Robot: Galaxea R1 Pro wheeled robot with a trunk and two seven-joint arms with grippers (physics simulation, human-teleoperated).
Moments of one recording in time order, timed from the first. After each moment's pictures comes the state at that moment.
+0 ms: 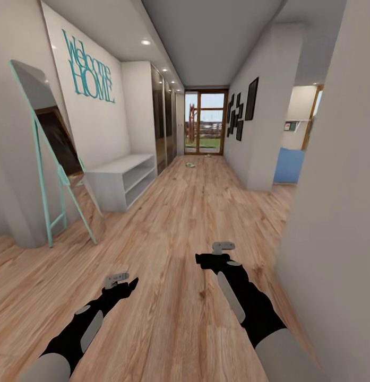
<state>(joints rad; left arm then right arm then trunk) -0.55 0.07 0.03 -0.61 0.29 0.01 -0.25 -0.62 0.12 0.28 -1.07 -0.27 0.55 -0.23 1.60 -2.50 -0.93</state>
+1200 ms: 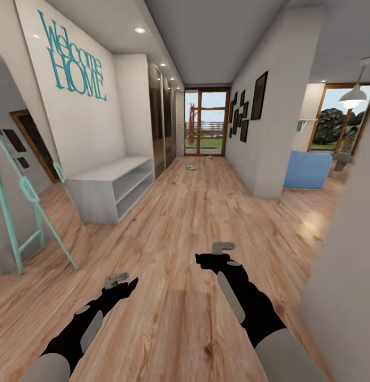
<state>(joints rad) -0.55 0.08 0.03 -0.61 0.29 0.01 -0.25 -0.62 0.12 0.28 -1.07 -0.27 0.55 -0.23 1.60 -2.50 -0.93</state>
